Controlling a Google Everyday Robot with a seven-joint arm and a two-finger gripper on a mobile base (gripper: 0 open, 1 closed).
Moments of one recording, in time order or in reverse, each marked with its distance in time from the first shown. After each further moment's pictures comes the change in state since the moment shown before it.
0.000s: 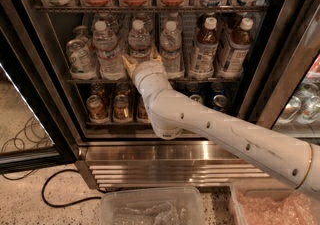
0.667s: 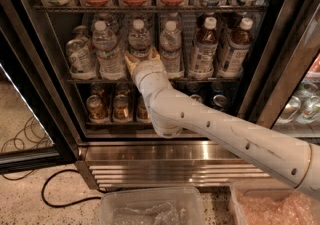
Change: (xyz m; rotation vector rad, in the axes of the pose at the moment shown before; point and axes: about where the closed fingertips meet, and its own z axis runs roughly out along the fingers) arm -0.002 0.002 0.004 -0.010 -0.008 -0.007
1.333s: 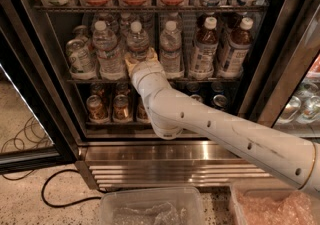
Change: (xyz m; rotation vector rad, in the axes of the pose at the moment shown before) arm -0.004 0.009 -0.007 -0.023 0.015 -0.021
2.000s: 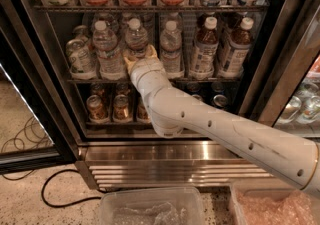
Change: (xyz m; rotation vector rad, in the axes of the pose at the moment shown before) arm -0.014 0.000 -0.002 -0.005 -0.025 -0.013
